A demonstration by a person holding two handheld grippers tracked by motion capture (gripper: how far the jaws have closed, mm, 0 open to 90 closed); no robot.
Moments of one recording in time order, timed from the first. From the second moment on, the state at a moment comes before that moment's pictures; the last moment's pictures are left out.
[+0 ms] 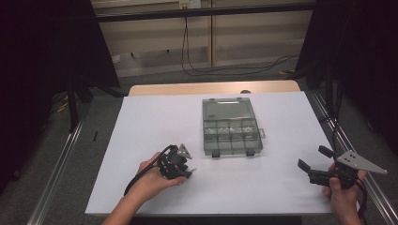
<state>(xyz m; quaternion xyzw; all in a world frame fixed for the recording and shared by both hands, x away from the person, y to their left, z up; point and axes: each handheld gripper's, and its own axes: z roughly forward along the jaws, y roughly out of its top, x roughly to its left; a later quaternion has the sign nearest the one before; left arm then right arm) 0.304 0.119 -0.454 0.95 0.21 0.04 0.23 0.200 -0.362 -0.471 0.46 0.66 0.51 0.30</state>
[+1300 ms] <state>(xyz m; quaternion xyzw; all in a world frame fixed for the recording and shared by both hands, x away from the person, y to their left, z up) 0.310 0.104 -0.442 0.96 0.23 0.01 0.17 0.200 -0.360 -0.471 0.46 0.66 0.51 0.31</state>
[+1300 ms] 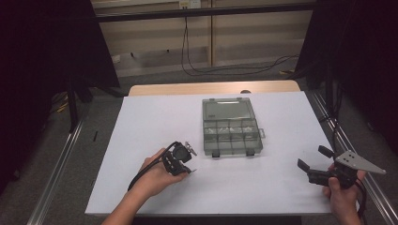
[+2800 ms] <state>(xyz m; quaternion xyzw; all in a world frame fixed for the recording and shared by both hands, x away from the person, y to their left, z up) 0.335 0.100 -0.406 0.94 0.24 0.00 0.23 0.199 -0.360 -0.471 0.46 0.66 0.51 0.31</state>
